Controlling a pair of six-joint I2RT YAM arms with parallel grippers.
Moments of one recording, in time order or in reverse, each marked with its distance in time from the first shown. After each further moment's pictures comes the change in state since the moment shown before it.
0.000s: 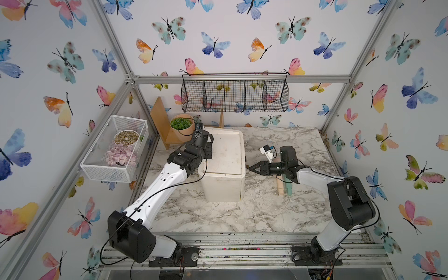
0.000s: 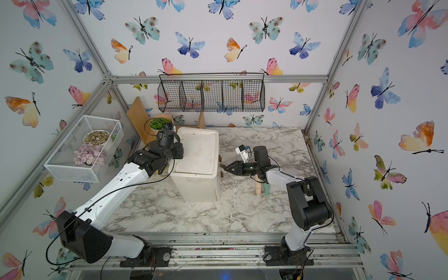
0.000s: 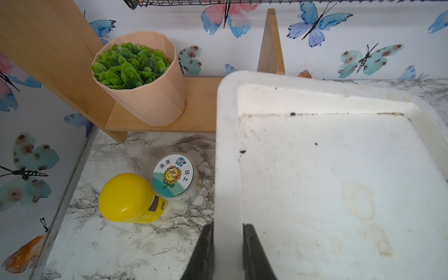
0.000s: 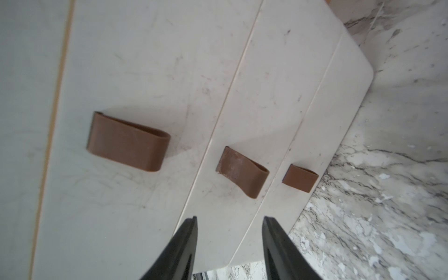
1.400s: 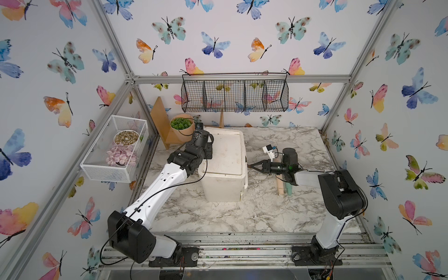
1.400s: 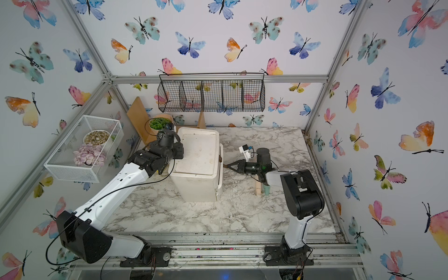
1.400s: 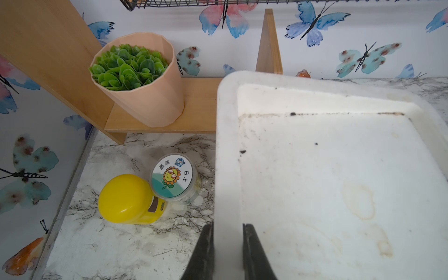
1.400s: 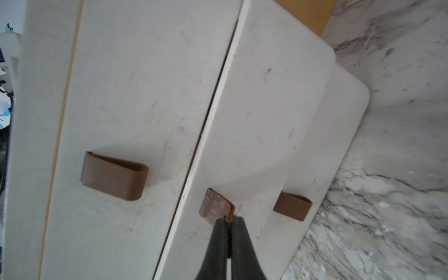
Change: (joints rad) left arm -0.002 -0.002 -0.002 0.003 0.000 0.007; right arm -0.080 0.090 -0.072 0.350 -0.079 0.192
